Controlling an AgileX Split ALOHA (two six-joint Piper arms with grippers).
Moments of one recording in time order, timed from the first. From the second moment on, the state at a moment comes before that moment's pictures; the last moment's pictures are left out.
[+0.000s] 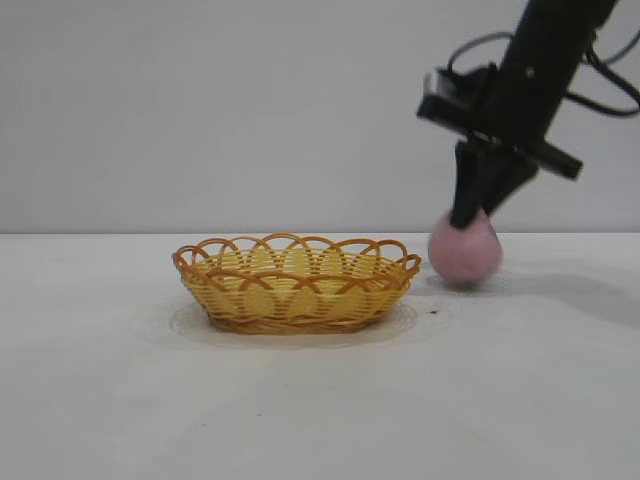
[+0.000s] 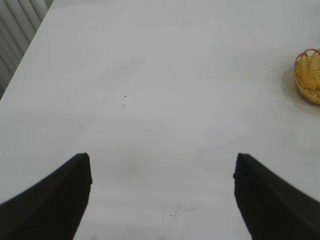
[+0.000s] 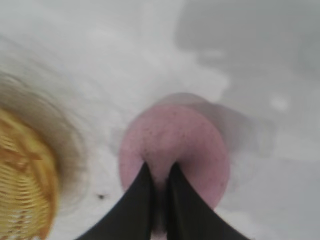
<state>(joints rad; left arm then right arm) 0.06 -0.02 -0.49 0.01 1.12 -0.04 0.22 2.17 -1.73 0.45 1.10 -0.38</state>
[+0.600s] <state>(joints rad) 0.06 -0.02 -0.49 0.01 1.12 -0.04 0.61 2.14 -1.79 0.43 1.10 -0.38</state>
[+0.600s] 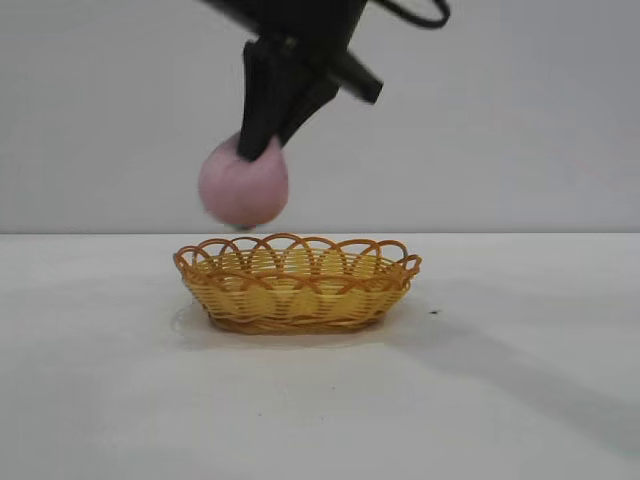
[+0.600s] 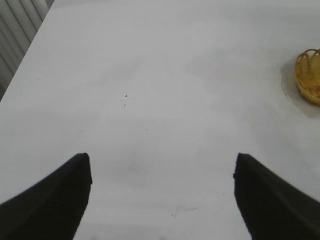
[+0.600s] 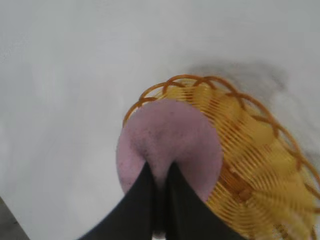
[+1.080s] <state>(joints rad) 0.06 -0.02 -0.49 0.01 1.12 -0.04 0.61 2.25 -1.79 0.31 1.03 -0.38</state>
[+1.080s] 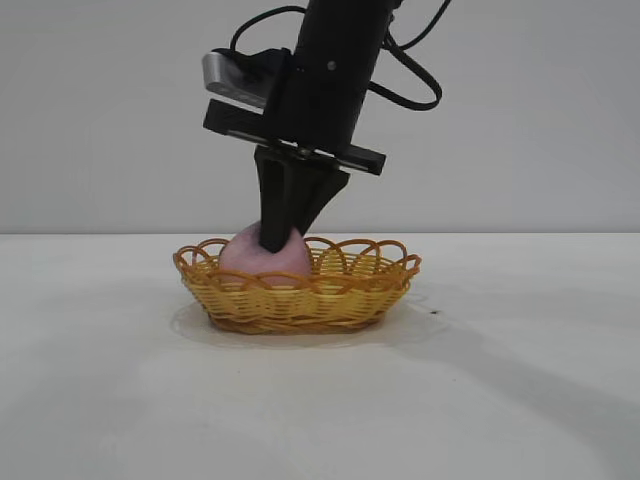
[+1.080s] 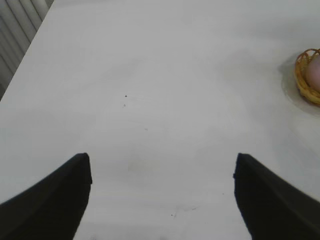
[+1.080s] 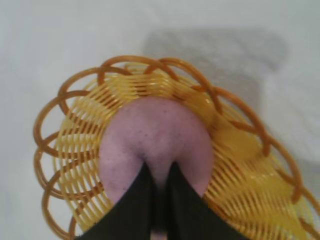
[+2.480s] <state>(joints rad) 0.06 -0.02 -0.49 0.01 1.12 -0.04 0.07 1.75 -1.59 0.11 1.15 -0.15</state>
